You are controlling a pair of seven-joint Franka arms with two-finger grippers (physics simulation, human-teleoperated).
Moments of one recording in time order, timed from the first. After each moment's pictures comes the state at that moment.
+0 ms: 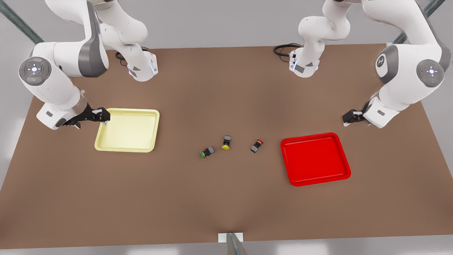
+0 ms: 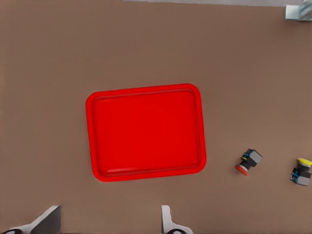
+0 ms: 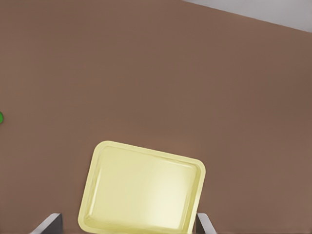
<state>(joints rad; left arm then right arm) -0.07 0.10 0.09 -1.56 -0.03 1.64 -0.06 0.08 0.05 0.03 -1.57 -0.13 1.60 -0.05</state>
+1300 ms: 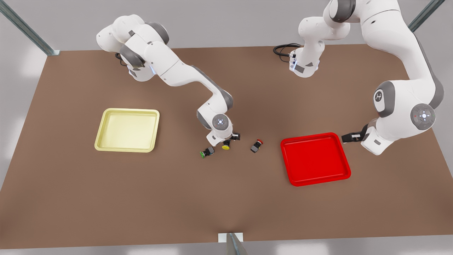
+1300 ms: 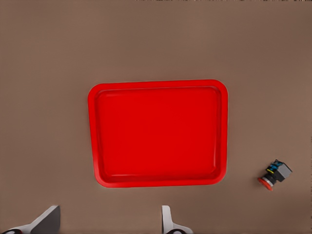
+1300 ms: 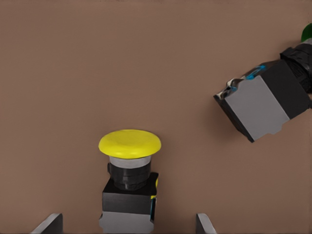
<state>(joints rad) -0.07 0.33 0.09 -1.45 -0.04 1.62 -0.07 0.69 0.87 0.13 -1.41 0.07 2.22 0.89</state>
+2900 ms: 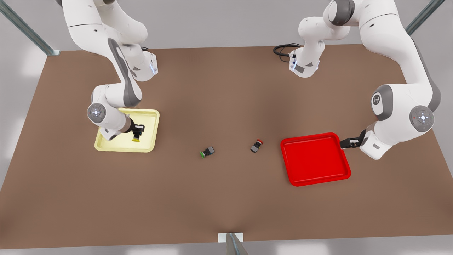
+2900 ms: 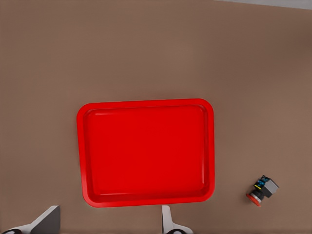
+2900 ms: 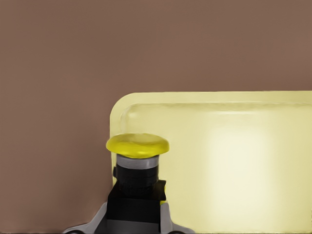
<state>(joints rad) -0.08 0.36 0.08 -1.40 -0.06 1.68 -0.07 0.00 0.05 0.13 -2.31 0.09 2.17 0.13</state>
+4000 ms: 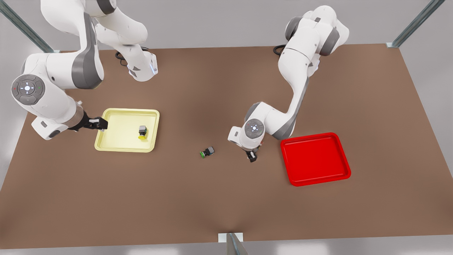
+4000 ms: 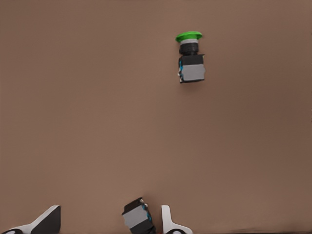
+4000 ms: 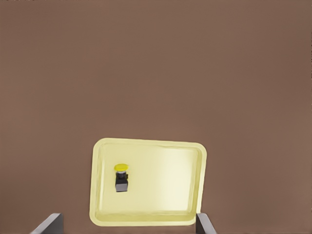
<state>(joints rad) -0.66 0.76 0.07 -1.26 -0.12 1.94 0.66 -0.01 0.21 0.13 -1.36 -0.15 1.44 0.10</state>
